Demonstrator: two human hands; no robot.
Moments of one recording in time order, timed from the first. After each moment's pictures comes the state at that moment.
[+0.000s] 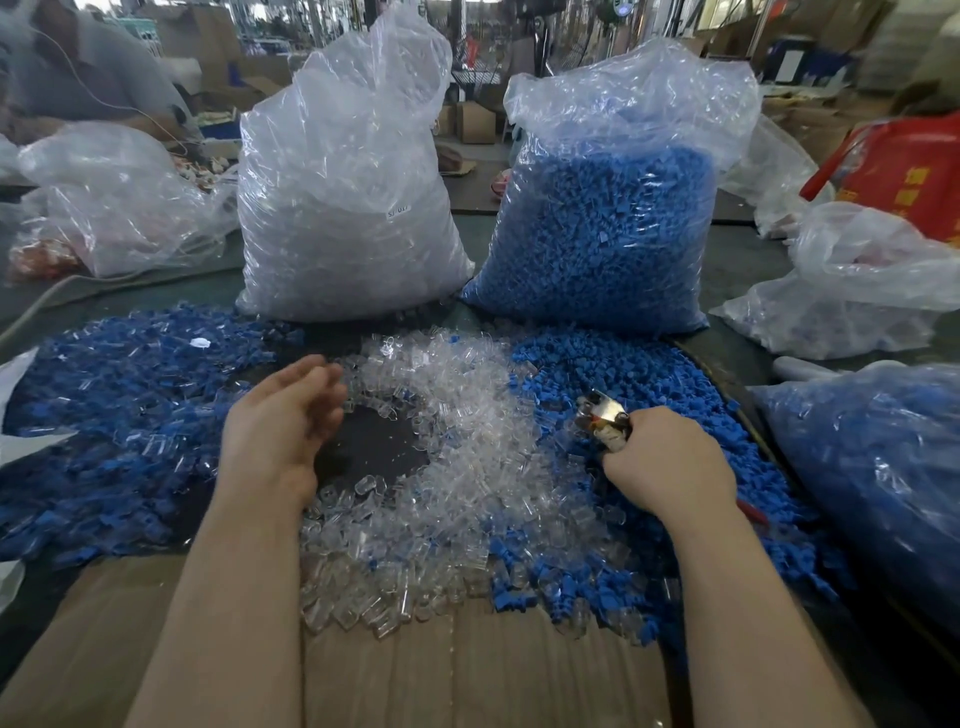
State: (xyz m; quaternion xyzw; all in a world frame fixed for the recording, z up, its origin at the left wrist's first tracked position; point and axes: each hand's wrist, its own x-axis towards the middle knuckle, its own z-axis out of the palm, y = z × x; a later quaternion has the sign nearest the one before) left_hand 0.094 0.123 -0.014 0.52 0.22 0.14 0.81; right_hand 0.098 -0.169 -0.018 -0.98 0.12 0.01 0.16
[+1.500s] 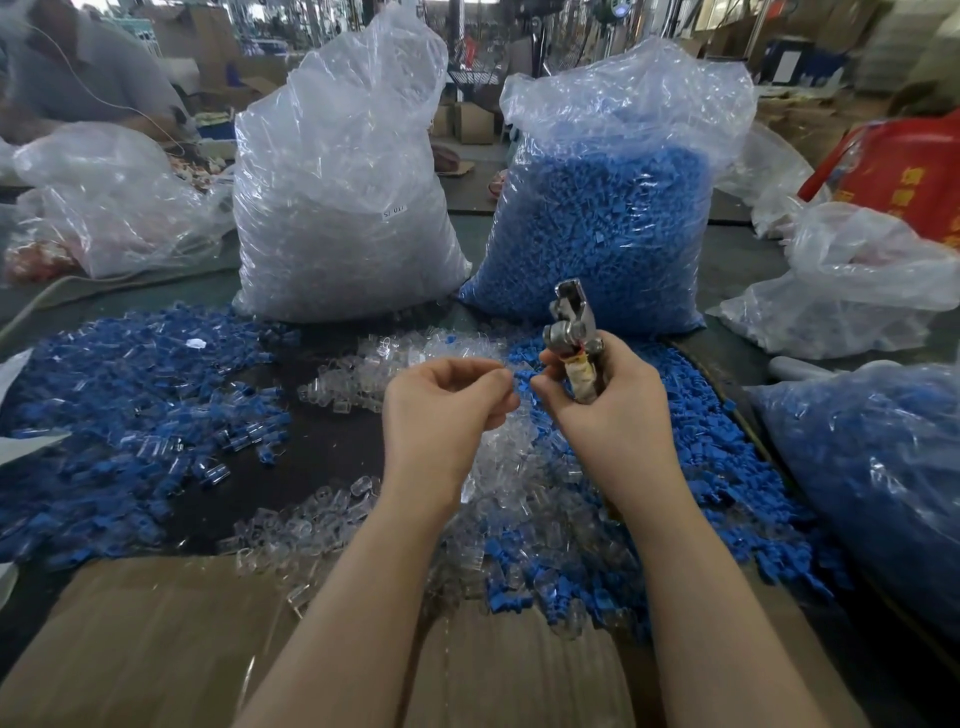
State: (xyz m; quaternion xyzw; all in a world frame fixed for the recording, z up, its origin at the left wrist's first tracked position) left_hand 0.080 0.011 0.005 0.65 0.07 0.11 0.75; right_hand 0.085 -0.124 0.010 -0.84 -0.05 -0.18 0.51
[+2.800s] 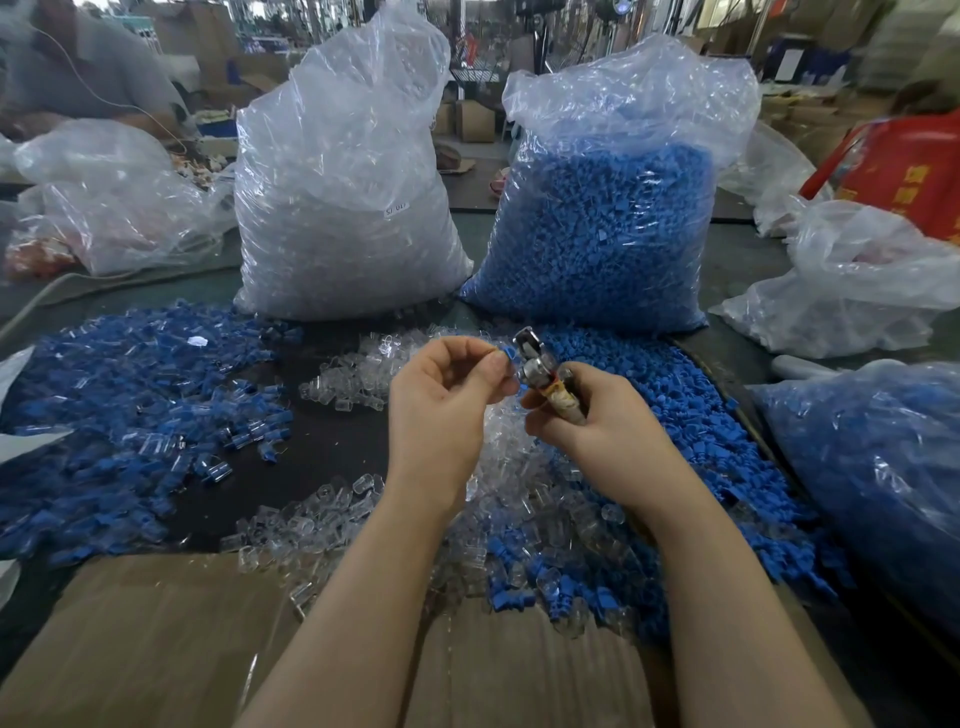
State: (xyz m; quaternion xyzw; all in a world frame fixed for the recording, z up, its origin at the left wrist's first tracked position) left_hand 0.081 0.009 0.004 0.63 -0.01 0.16 0.76; right_hand 0.086 -0.135 0.006 -0.88 -0.10 -0.03 0.47
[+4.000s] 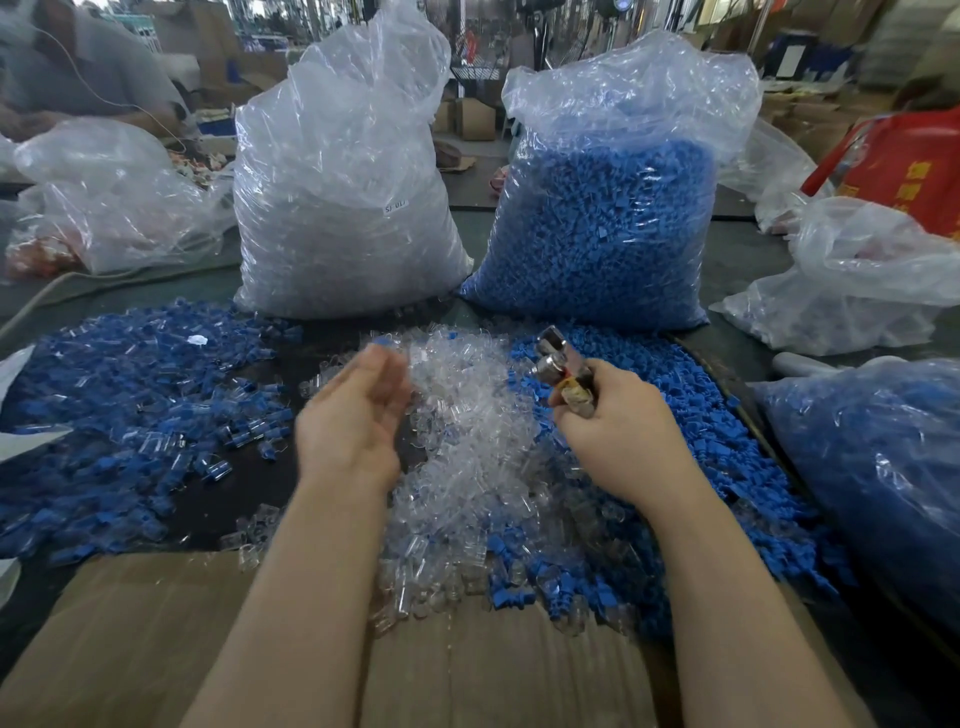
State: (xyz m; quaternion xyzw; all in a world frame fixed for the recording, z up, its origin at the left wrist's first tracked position) left_hand 0.091 0.060 0.001 0.37 0.25 0.14 0.89; right_hand 0.095 -0.144 -0.004 -0.93 -0.06 -0.09 0.34
